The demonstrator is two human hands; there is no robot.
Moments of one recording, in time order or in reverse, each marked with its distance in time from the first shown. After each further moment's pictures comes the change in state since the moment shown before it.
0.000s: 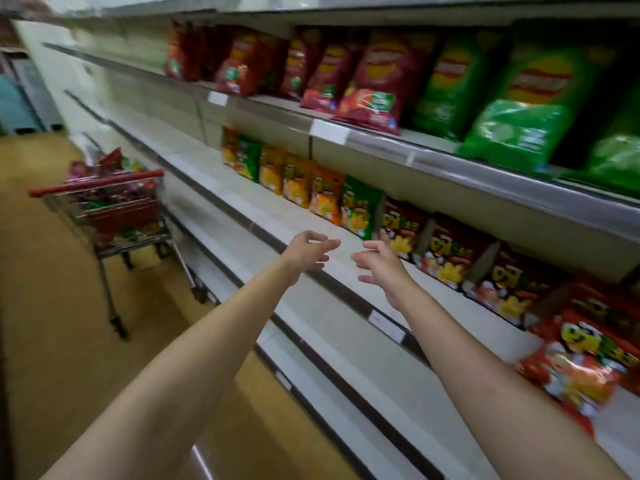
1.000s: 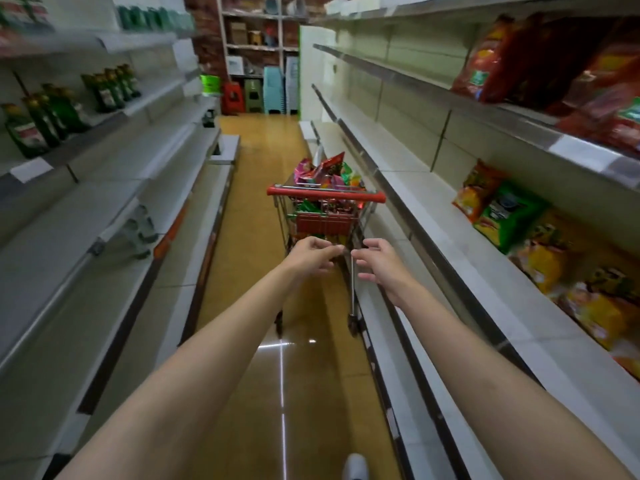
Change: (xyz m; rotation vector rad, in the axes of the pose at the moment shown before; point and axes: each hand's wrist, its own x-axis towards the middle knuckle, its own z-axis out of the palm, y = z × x) left_hand 0.174 -0.115 -0.515 -0.123 0.577 -0.111; right_hand 0.250 -0.125 0.546 -0.107 -0.641 -0.166
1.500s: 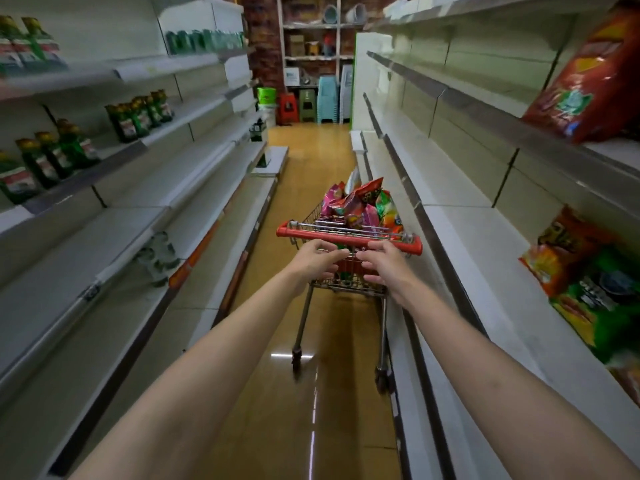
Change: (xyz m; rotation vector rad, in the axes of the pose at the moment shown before) left_hand 0.224 0.065 0.000 0.047 0.162 -0.046; right_hand 0.265 -0.038 -0.032 0.045 -0.209 -0.005
